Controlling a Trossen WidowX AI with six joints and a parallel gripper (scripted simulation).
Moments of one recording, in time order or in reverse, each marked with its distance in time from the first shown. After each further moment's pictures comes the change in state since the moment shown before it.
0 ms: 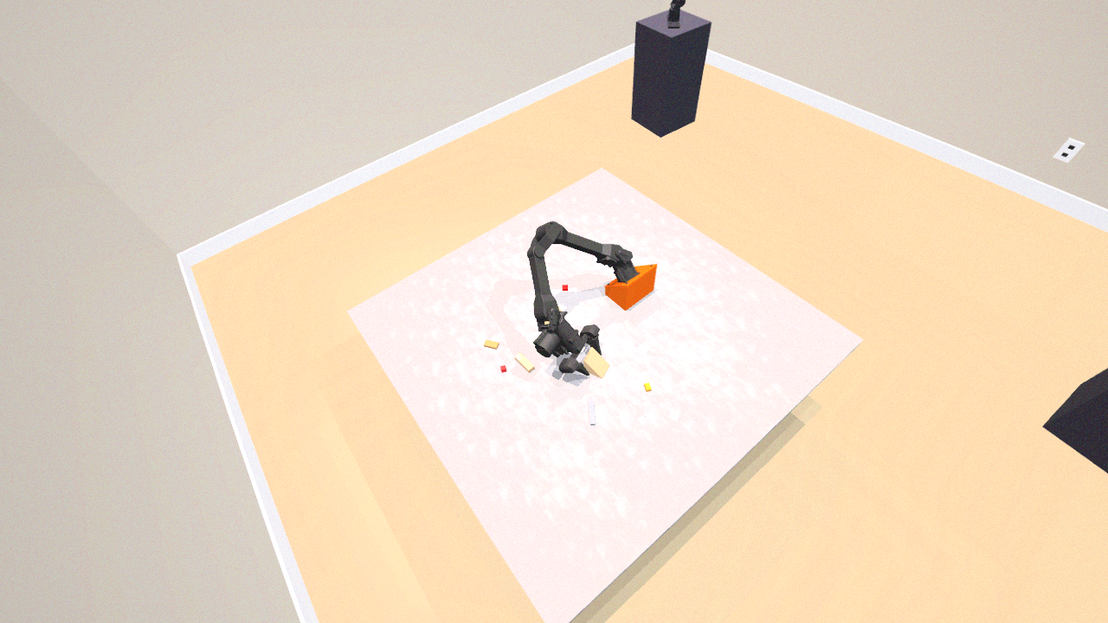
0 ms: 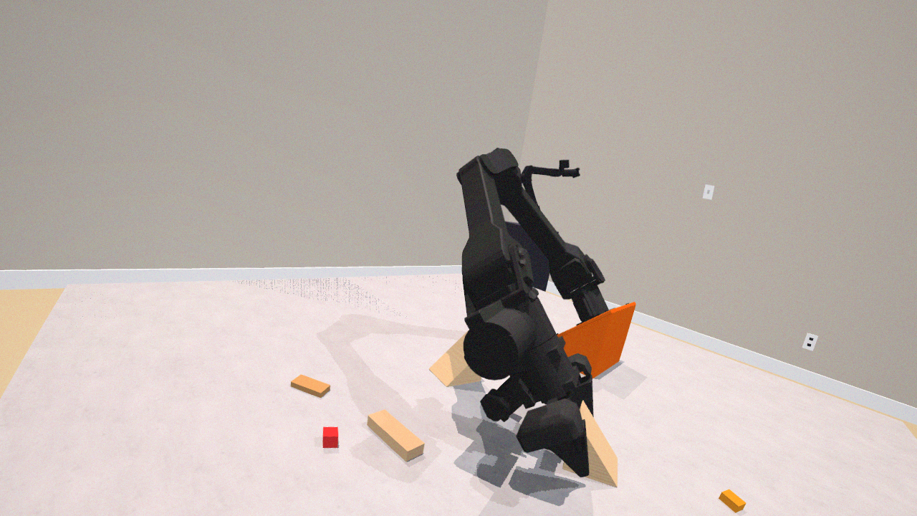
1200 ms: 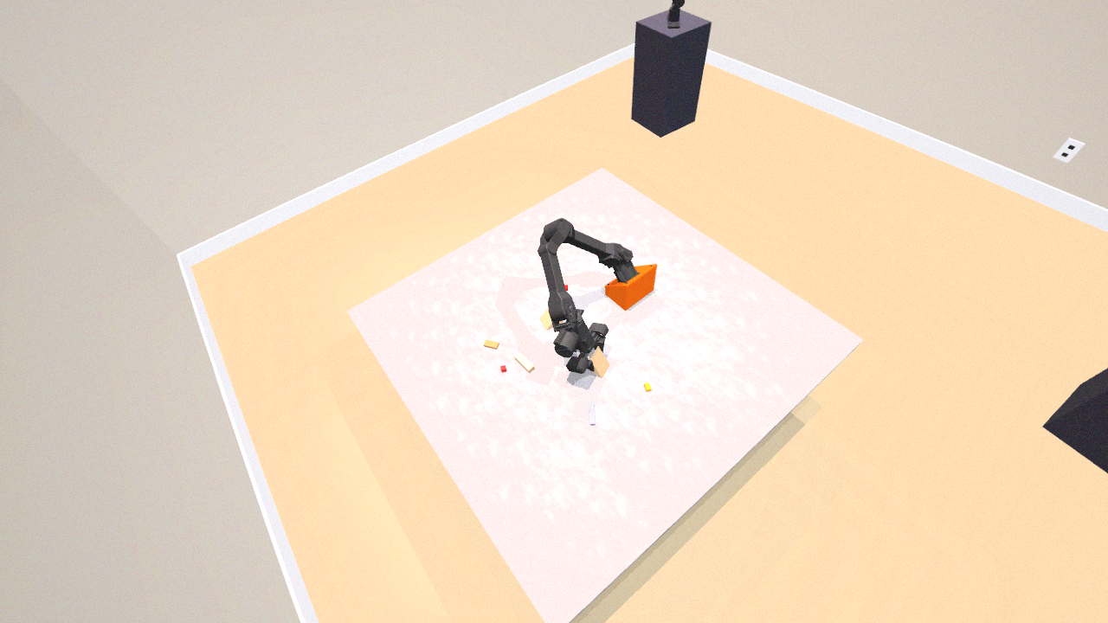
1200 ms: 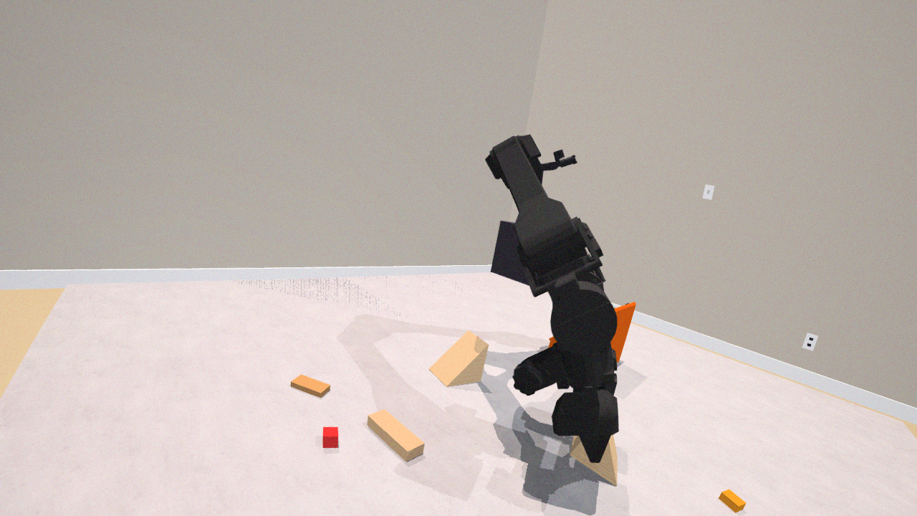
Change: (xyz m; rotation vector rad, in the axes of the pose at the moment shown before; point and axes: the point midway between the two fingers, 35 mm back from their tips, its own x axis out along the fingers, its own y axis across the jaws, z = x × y) arm -0.003 -0.002 -0.025 -0.006 -0.310 -0.006
